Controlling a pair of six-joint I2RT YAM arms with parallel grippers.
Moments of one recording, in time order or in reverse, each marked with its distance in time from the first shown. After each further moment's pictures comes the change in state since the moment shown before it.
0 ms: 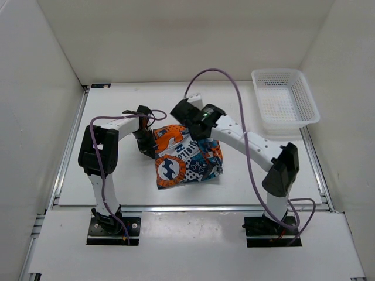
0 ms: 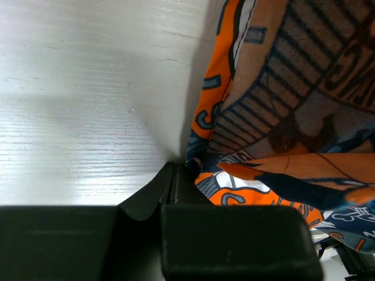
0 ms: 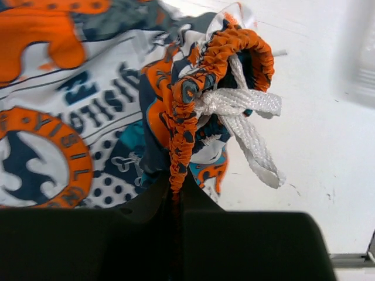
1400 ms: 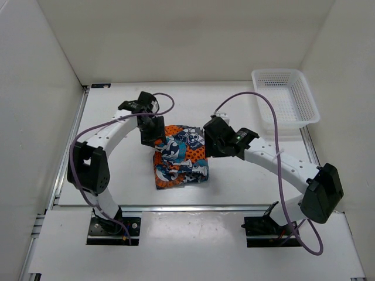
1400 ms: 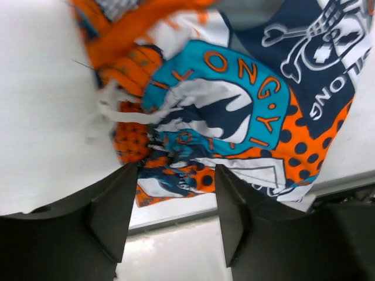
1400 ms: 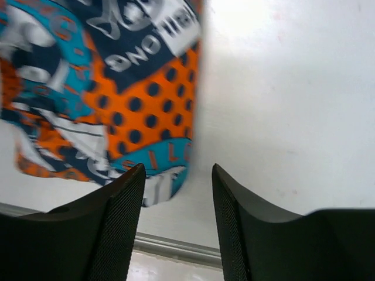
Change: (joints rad) left arm -0.067 -0.254 0.127 -0.109 -0.004 0.058; right arm -0.069 -0.380 -0.590 0.398 -0.283 0.101
